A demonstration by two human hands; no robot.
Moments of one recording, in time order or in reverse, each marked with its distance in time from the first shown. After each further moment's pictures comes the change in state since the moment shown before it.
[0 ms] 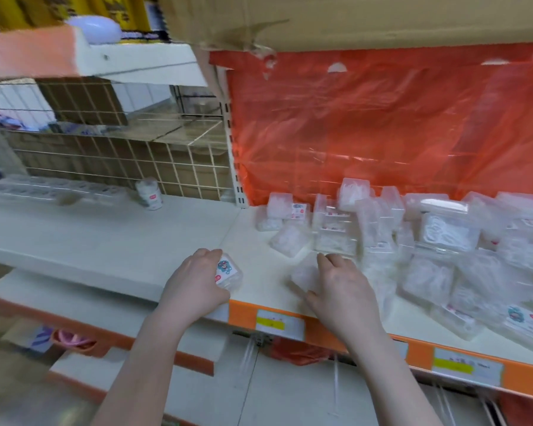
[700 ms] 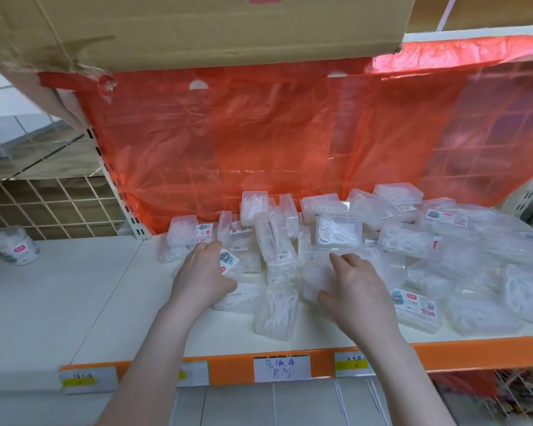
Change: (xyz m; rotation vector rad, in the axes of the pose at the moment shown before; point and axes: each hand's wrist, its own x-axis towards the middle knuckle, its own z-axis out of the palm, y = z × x) left_hand 0.074 0.155 0.042 -0.068 -0.061 0.152; right_hand -0.023 0.133 -0.047 0.041 0.073 0.396
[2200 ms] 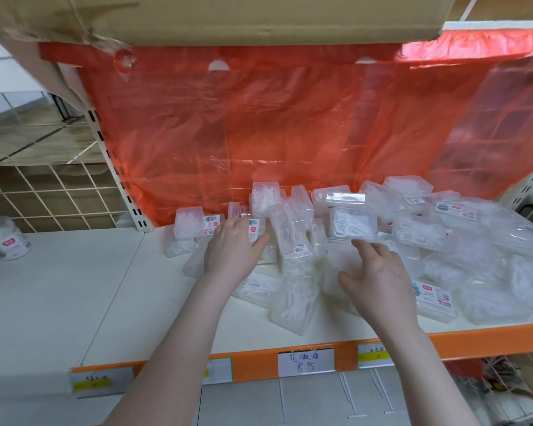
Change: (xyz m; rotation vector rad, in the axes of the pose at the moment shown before) left_hand 0.028 0.007 0.005 -0.102 0.097 0.143; right_hand 0.005 -0.010 0.012 0.006 0.111 0.156
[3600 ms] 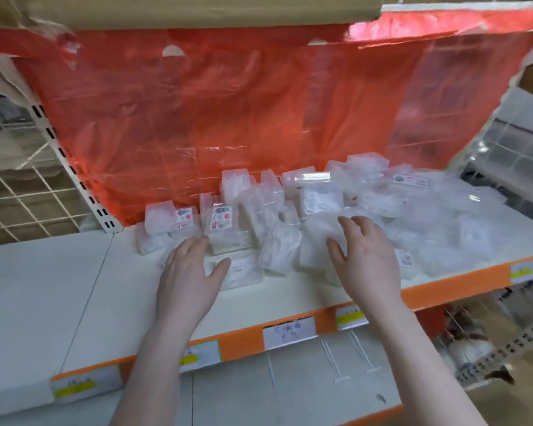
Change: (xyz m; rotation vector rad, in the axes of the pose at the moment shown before) left_hand -0.068 -0.029 -0.009 -0.110 0.045 0.019; right_hand -0.016 0.021 0.014 -0.059 0.457 -0.144
